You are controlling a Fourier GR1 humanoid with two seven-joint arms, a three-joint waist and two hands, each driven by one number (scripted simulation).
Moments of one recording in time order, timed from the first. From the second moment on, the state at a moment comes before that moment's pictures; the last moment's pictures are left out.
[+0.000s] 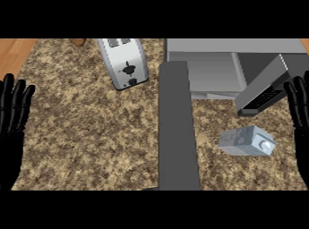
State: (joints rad) left arm 0.03 0.13 -0.01 -2.10 -0.01 0.03 0.00; right arm 0.00 -0.08 0.00 -2.10 0.03 0.00 0.00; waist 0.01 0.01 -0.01
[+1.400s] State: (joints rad) left arm 0.31 0.20 0.21 -2.22 0.53 -0.27 0.05; right arm 0.06 -0.45 -0.36 -1.62 -0.71 0.94 -0.22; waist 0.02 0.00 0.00
